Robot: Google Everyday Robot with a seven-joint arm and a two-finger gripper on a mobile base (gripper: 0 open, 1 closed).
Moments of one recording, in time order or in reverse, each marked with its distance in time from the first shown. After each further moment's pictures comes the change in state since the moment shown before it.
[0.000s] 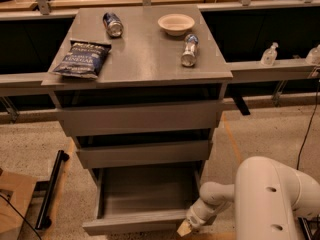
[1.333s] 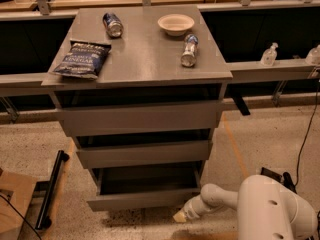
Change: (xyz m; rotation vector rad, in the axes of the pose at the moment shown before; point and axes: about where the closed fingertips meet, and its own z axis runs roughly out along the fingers) arm -0.056 -0.073 0.030 0.101 -0.239 -0.049
